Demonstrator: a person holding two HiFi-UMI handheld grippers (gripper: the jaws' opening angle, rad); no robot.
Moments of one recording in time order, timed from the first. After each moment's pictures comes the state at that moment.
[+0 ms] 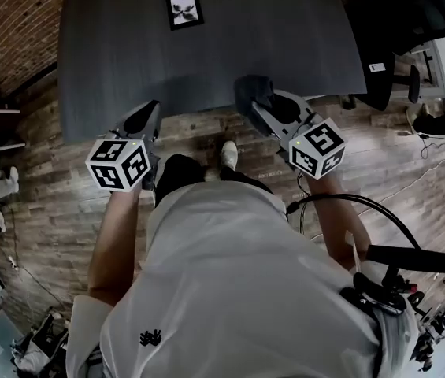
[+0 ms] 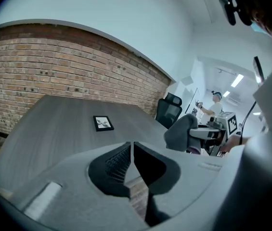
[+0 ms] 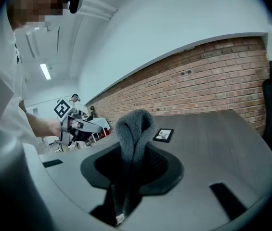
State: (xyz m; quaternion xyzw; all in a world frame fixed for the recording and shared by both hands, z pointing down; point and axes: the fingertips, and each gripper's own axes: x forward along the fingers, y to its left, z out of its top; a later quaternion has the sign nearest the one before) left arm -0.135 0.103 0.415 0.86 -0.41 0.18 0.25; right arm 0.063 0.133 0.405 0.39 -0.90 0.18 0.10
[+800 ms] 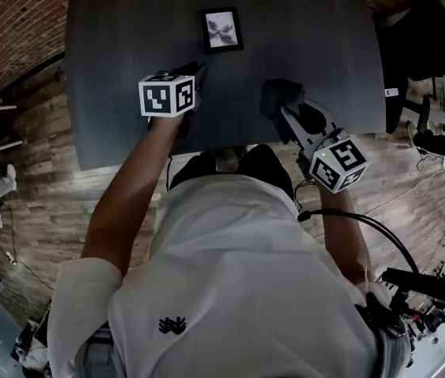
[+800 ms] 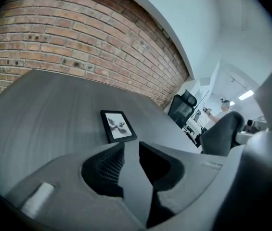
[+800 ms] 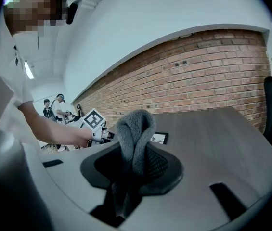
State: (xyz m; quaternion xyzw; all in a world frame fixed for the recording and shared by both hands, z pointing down) left arm -0.129 -0.134 0.521 0.83 -0.37 0.21 0.36; right arm 0.021 -0.015 0.410 0.44 -0.86 0.22 0.13
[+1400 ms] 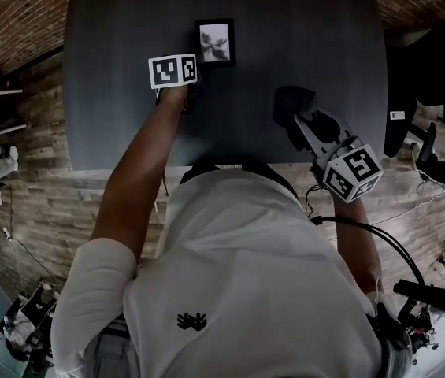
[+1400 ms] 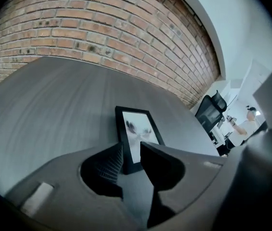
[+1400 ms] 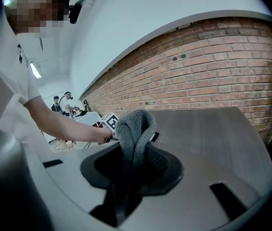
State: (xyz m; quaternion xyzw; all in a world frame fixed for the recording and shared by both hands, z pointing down) left arm -0.097 -0.232 0.609 0.75 -0.46 0.24 0.41; right arm 0.111 -0.070 0.421 0.39 -0.88 0.23 0.16
